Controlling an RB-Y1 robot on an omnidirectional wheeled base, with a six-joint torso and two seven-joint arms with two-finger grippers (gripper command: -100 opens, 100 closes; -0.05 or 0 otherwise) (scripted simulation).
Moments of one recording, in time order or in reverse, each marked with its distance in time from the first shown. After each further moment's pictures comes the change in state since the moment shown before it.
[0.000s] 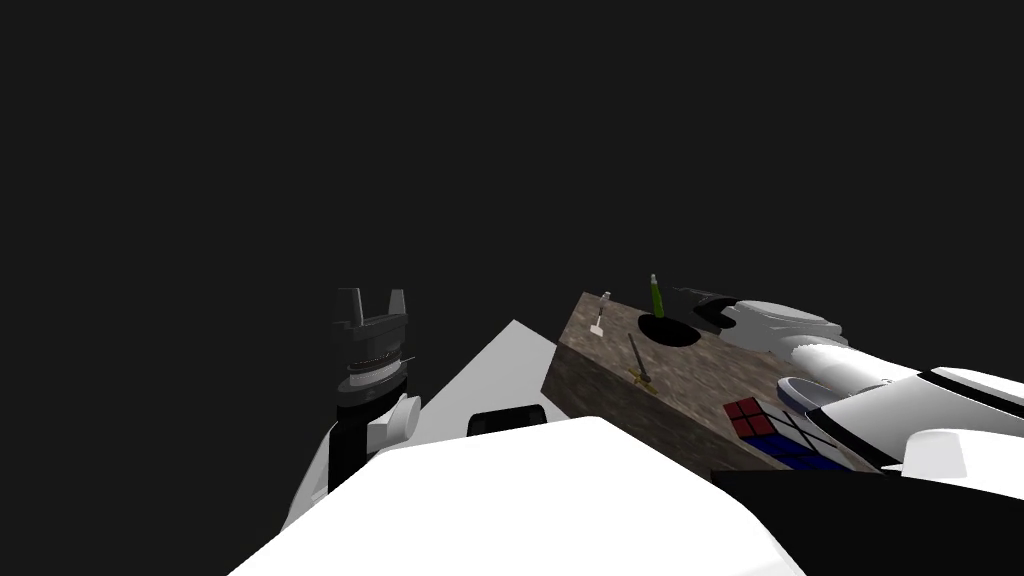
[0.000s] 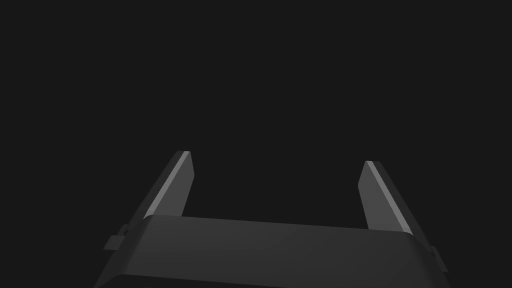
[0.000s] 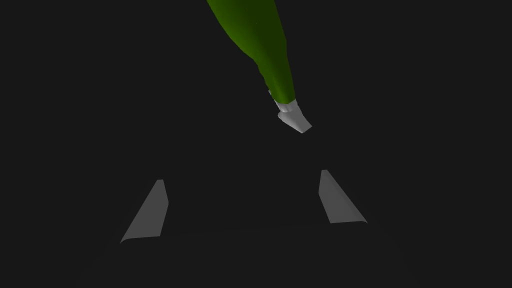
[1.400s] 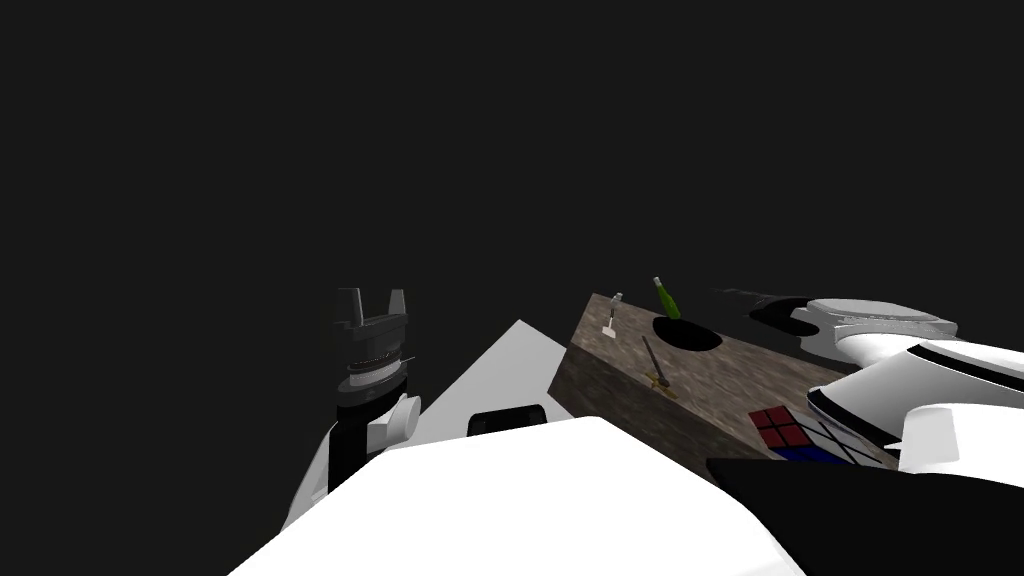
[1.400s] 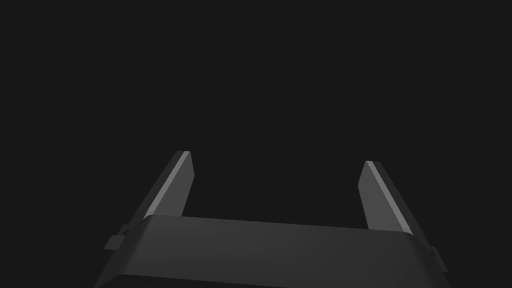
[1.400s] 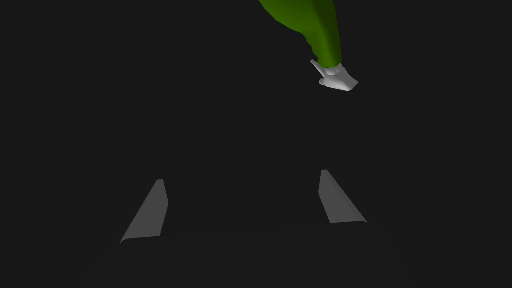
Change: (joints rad) left arm 0.000 0.000 0.000 0.000 0.000 0.000 0.000; right arm -0.173 -0.074 0.189 0.398 0.100 -0.288 -0.174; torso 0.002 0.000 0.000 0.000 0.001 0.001
